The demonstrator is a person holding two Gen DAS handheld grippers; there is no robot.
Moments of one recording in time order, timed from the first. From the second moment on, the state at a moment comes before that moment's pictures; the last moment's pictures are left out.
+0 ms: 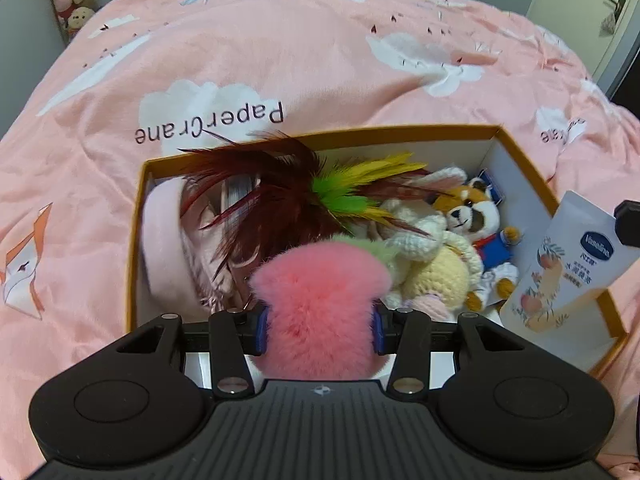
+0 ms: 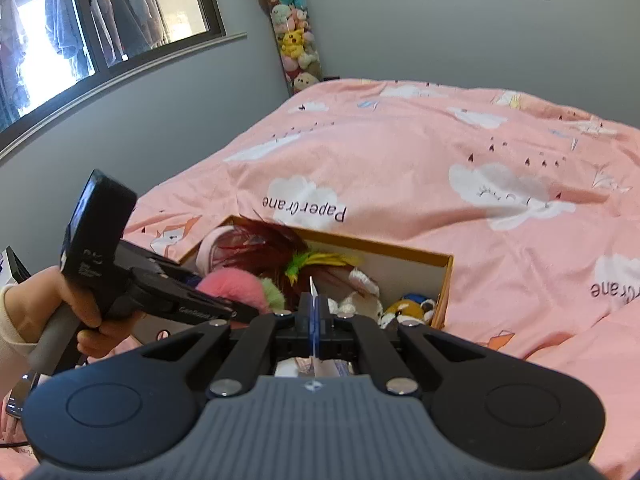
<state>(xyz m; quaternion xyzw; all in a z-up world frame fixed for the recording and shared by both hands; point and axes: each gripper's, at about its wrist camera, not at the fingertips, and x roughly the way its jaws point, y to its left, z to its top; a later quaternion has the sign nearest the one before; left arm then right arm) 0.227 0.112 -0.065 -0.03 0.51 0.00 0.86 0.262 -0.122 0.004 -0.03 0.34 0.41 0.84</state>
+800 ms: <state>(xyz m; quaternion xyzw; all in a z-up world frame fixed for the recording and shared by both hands) 0.185 0.143 -0.013 -0.04 0.45 0.07 0.89 0.272 -0.084 0.000 -0.02 0.36 0.48 0.80</state>
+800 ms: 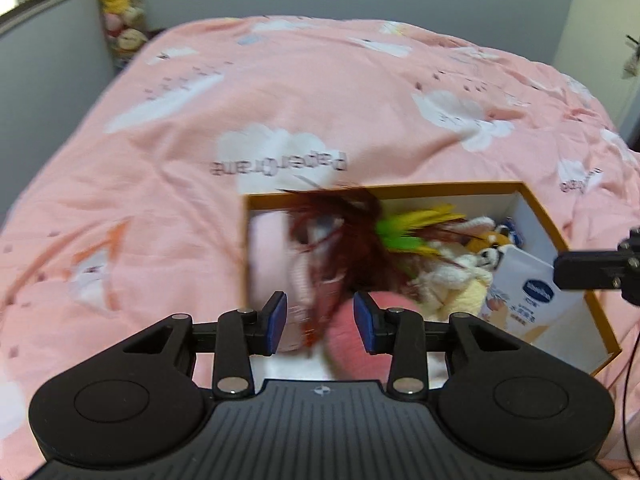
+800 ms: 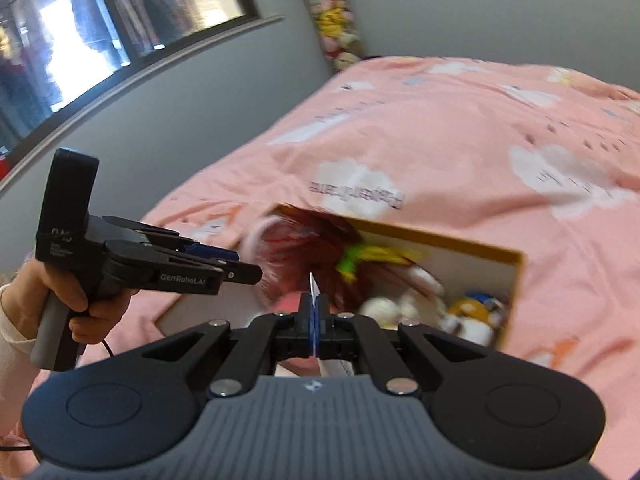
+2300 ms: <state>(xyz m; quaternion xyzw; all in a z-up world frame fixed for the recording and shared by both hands) 0.109 0.164 -0.006 -0.08 0.43 0.11 0.89 0.248 0.048 -0.031 -0.09 0.38 0.56 0.73</state>
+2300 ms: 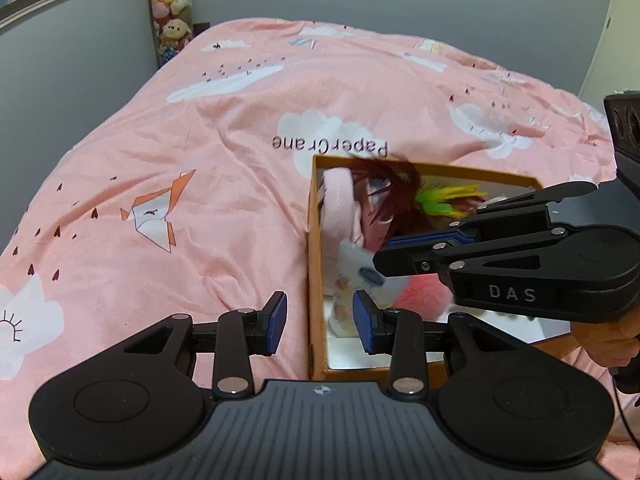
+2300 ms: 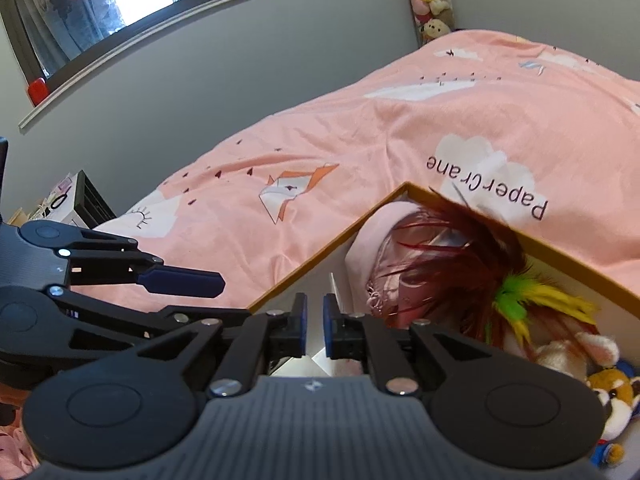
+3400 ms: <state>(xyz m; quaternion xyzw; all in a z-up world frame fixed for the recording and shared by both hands) 0.011 0.034 -0.057 0.18 0.49 0.06 0.85 0.176 -0.085 -0.084 -0.07 0.52 0.45 0.73</state>
